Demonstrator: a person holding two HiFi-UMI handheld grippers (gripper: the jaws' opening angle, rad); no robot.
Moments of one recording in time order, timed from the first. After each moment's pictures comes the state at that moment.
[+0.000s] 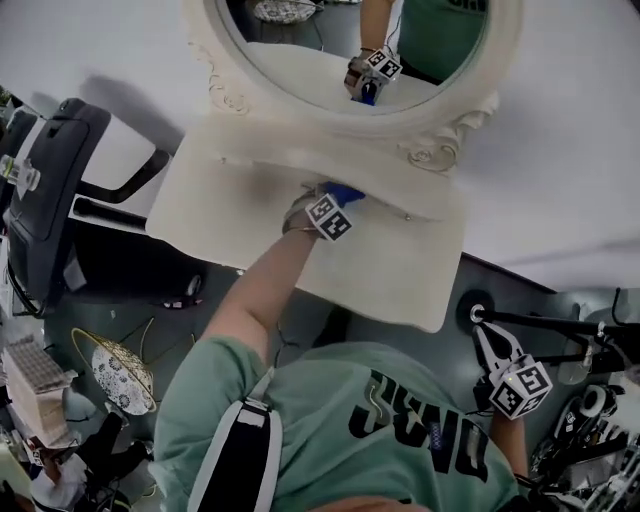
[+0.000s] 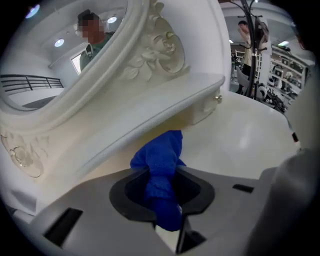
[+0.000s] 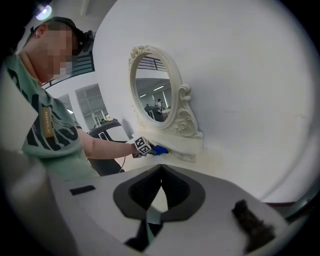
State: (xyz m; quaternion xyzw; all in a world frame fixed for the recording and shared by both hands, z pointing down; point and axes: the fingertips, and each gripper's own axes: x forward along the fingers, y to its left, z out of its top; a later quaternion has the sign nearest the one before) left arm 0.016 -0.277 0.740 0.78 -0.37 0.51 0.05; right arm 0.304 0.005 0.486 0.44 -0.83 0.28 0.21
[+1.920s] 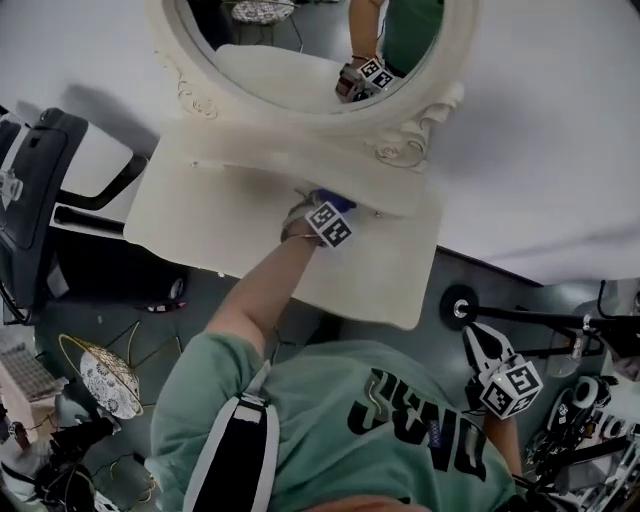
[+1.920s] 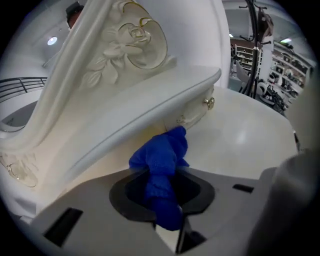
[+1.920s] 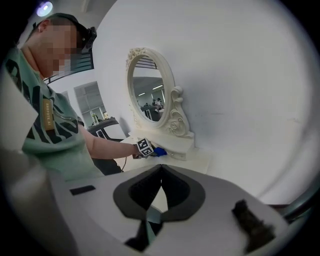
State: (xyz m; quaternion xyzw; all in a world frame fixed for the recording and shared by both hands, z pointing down) left arm 0.092 -0.257 0.761 0.76 -0.35 0.54 0.07; right arm 0.355 0.012 0.479 0.45 -0.82 0.27 0.23
